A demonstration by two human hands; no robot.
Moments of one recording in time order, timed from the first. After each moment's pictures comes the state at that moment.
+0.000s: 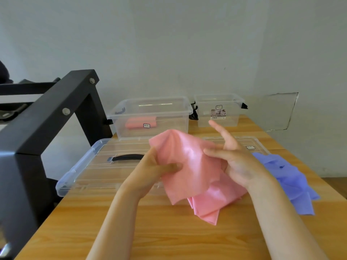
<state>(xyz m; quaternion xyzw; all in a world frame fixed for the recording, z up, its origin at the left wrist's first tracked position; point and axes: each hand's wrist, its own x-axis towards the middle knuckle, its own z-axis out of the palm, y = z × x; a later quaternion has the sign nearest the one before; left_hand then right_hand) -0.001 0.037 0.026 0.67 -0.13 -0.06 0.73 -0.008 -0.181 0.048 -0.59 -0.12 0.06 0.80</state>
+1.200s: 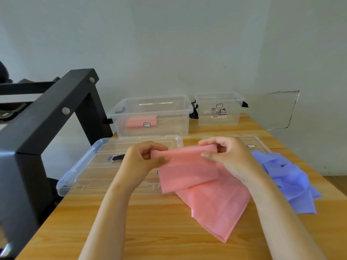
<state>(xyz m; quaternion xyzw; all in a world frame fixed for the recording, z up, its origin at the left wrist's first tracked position) -0.008 0.054 0.043 0.79 -0.10 0.09 0.59 -0.004 -0.179 0.043 -0.81 -0.10 -0.11 0.56</state>
